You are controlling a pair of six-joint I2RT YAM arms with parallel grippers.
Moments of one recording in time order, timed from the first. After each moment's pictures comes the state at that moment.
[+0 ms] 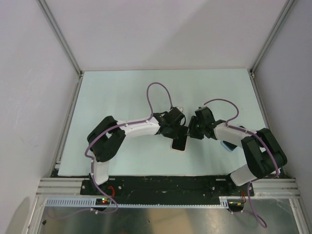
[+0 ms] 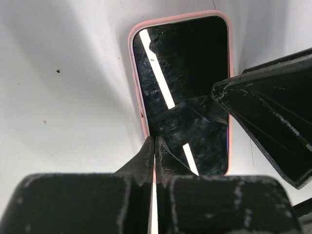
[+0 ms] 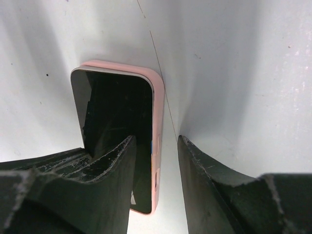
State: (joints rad) left arm -0.94 1.92 1.31 -0.44 -0.10 -0.58; right arm 0.47 1.51 0.72 -0.15 -0.07 0.76
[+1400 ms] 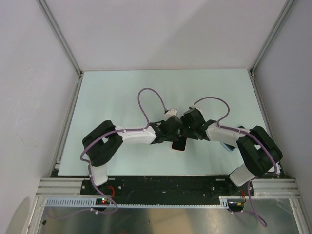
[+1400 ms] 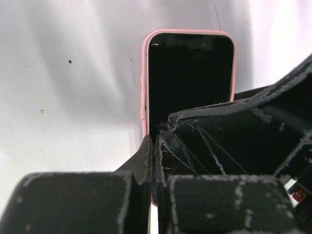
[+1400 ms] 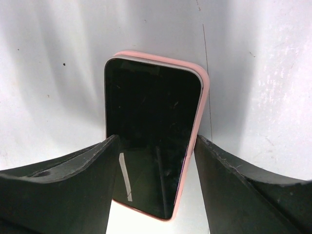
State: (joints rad) left arm -1.00 1.87 1.11 -0.19 -0.26 -0.77; right arm 0.63 1.58 0.78 -0.16 0.07 0.75
